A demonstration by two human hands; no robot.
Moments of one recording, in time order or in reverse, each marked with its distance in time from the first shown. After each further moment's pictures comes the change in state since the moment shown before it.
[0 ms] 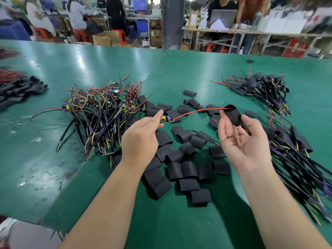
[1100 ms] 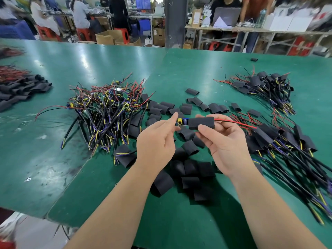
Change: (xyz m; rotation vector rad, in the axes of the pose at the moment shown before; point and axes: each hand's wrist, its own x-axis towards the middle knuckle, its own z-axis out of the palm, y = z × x) left_hand -0.007 0.025 0.008 -0.142 0.012 -0.002; right_hand -0.002 0.037 -0.008 -0.670 -0.319 -0.222
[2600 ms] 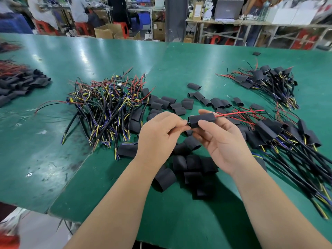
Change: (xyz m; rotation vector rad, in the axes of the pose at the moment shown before) left_hand 0.004 0.005 -0.003 -0.172 0.031 0.013; right_hand -0.004 -0.001 0.010 0.052 -0.019 0.208
